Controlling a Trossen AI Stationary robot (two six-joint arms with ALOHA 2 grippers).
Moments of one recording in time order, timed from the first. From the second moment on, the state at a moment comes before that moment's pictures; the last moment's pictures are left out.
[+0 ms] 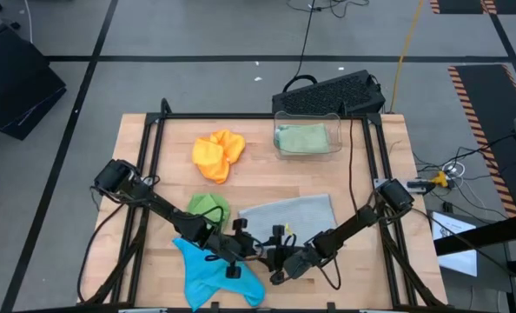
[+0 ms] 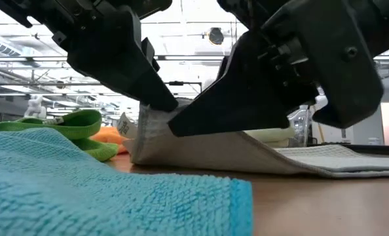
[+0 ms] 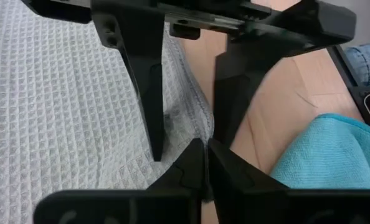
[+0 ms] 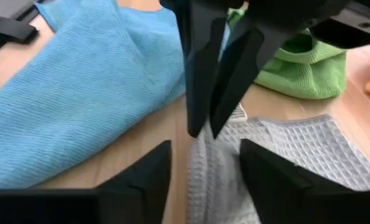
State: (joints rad) left arm -0.50 1.84 1.01 0.08 -0.21 -0.32; right arm 0.57 2.08 1.05 0.45 0.60 0.14
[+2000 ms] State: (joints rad) left arm -0.63 1.98 1.01 0.24 -0.60 -0.24; right arm 0.63 2.05 1.04 0.51 0.70 0.08
